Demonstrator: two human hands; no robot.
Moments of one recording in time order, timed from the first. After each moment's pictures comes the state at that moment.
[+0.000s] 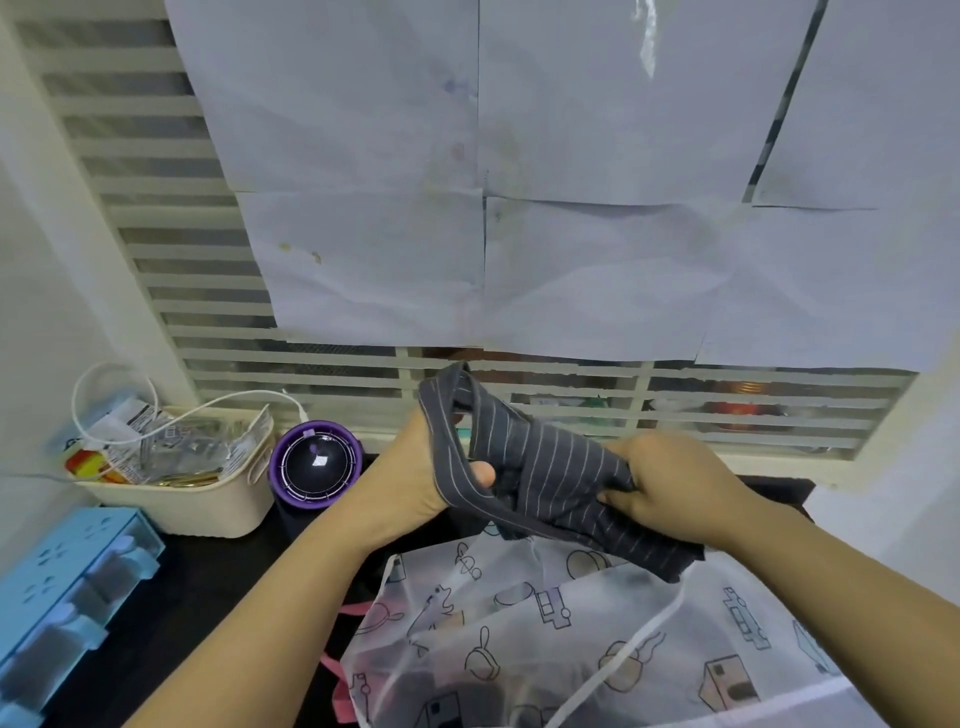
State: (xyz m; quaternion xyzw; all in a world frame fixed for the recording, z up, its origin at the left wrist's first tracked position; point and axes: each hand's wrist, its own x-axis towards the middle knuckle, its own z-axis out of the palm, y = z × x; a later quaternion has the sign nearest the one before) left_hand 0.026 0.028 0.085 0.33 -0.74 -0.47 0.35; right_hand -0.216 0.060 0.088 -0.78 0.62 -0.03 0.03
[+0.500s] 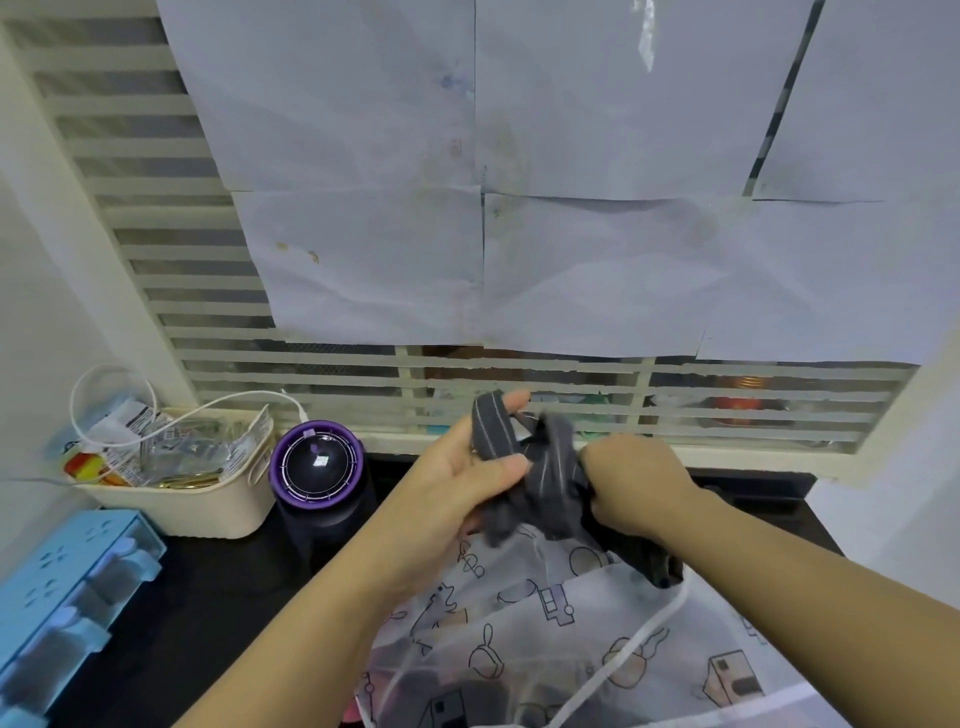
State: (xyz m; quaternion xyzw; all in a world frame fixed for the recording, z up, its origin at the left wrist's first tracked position) left_hand 0.011 0.062 0.091 0.27 -0.59 -0.66 0.37; right_hand -0.189 0.038 0.068 -0.75 0.66 0.10 -0.05
